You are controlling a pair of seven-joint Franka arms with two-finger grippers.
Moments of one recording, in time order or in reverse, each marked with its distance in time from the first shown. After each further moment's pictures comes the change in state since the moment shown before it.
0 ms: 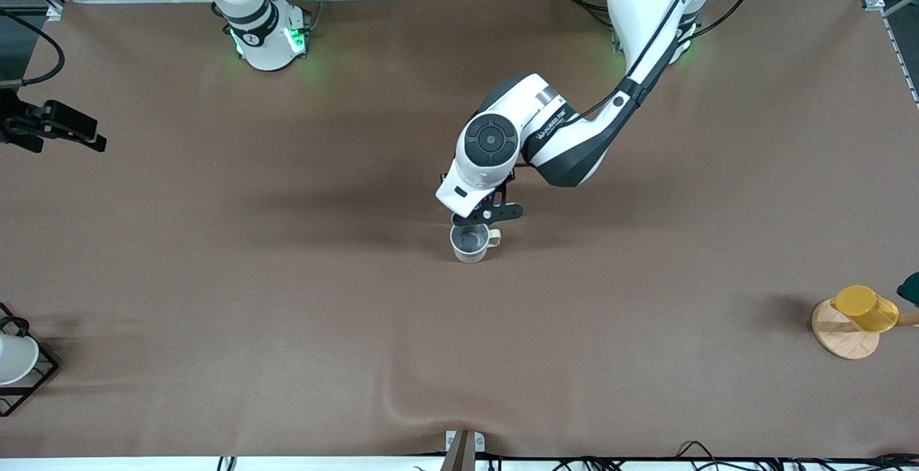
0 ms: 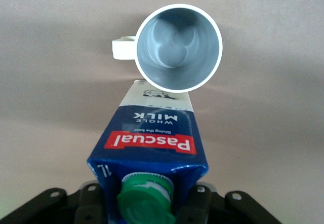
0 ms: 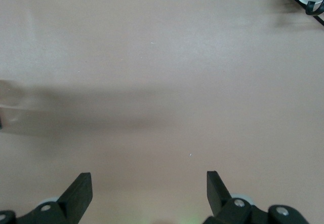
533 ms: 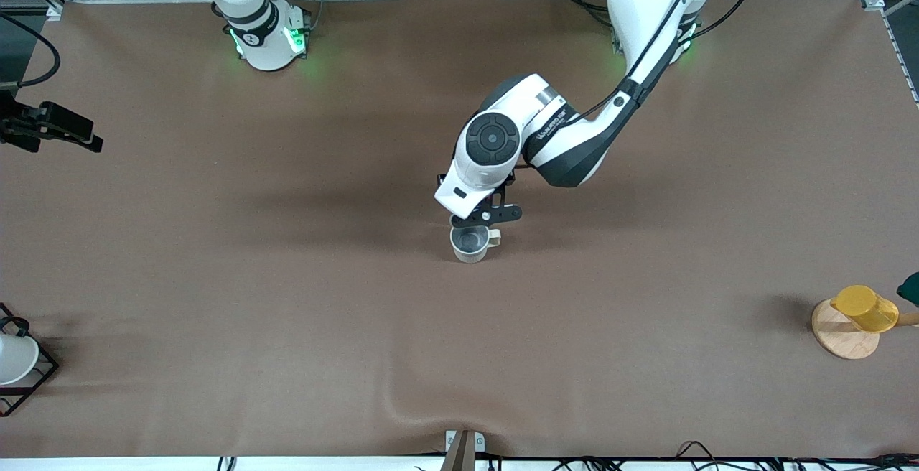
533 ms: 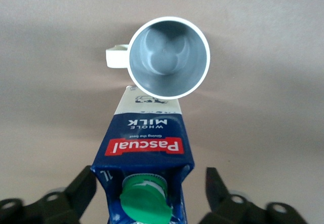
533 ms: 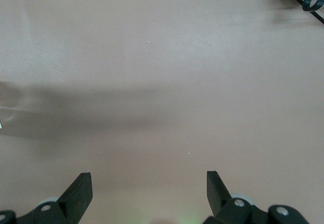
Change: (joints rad) left arm 0.002 -0.003 0.000 0.018 0.000 0.019 0.001; right arm -0.001 0.000 -0.013 -0.006 0.000 0.000 0.000
